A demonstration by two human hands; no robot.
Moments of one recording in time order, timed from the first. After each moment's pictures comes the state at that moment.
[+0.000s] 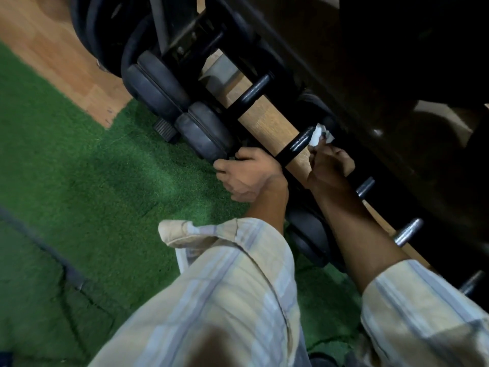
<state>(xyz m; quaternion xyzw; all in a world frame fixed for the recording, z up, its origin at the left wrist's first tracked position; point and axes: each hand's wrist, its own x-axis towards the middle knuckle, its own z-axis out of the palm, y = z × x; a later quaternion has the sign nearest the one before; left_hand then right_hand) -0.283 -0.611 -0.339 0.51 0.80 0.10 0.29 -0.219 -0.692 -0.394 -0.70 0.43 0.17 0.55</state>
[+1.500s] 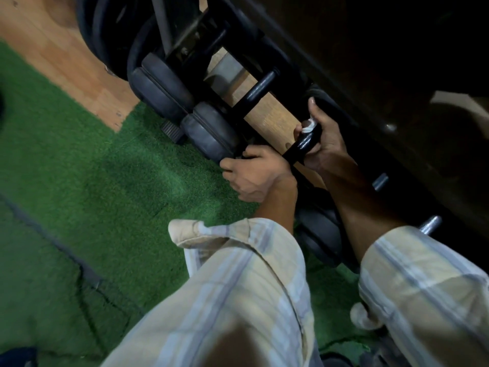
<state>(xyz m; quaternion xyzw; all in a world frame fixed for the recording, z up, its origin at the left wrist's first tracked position) -0.281 -0.612 -0.339 0.52 0.80 0.10 0.28 -0.194 -0.668 -0.386 -0.36 0.42 0.36 0.75</state>
